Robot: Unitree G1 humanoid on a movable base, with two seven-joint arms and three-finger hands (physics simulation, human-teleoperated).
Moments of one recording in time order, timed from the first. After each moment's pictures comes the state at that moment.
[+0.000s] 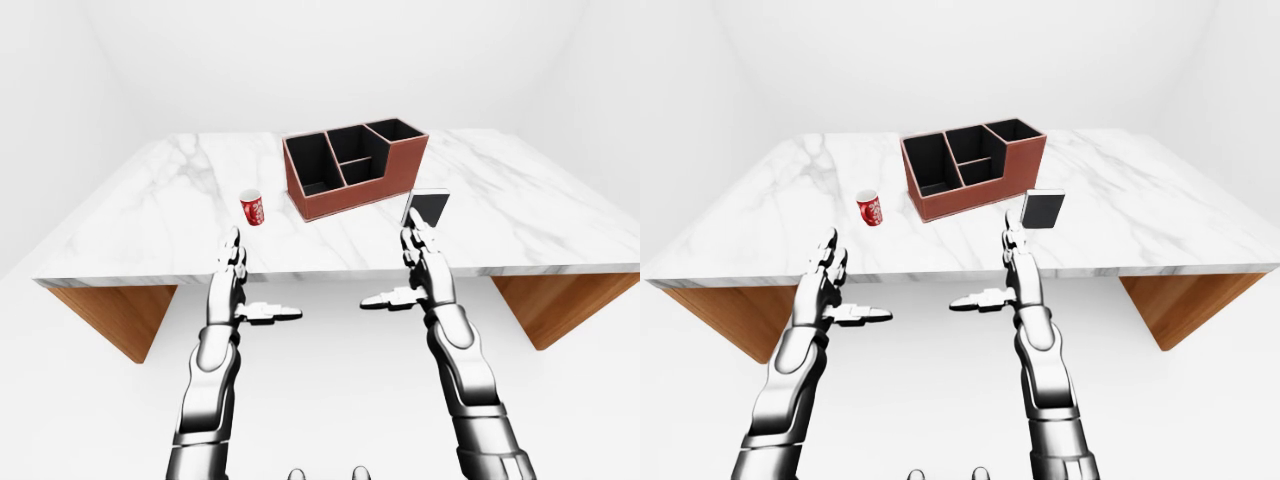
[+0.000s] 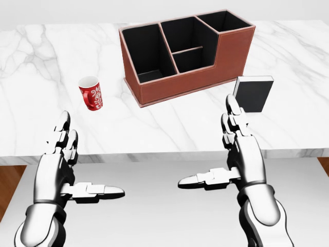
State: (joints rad) left arm -0.10 0.04 0.06 -0.05 -0.01 0.08 -0.03; right arm -0.17 -0.04 -0.04 -0.04 0.00 0.09 0.07
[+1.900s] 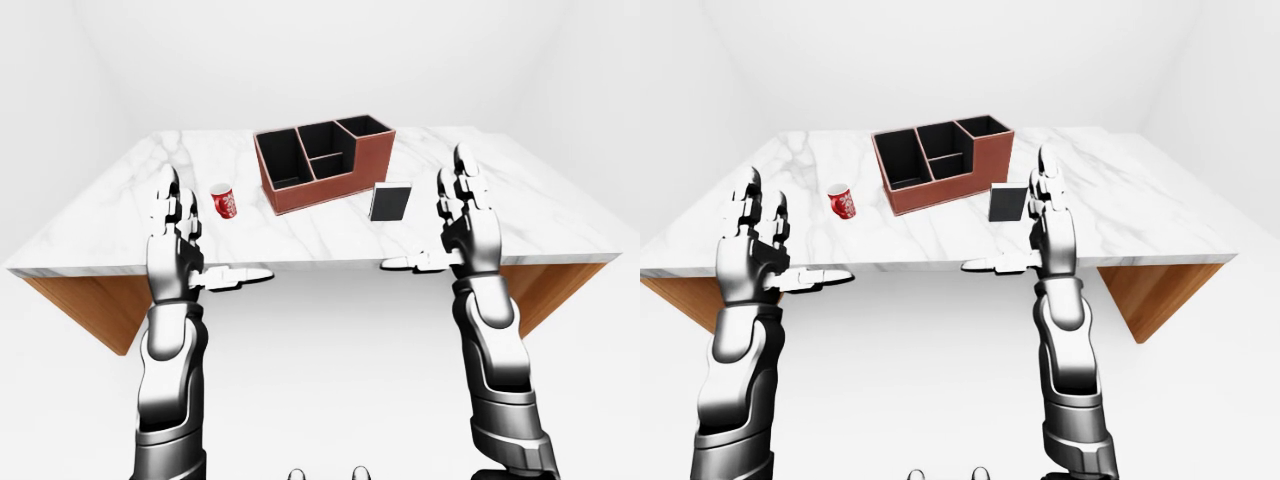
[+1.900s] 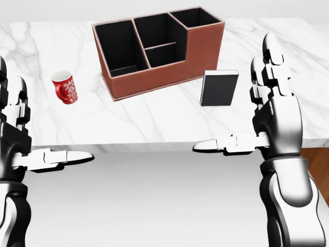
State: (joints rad) left arm -0.18 0.11 0.18 -0.32 -0.09 0.09 0.02; right arm -0.29 -0.10 -0.11 -0.25 0.02 0.09 0.03
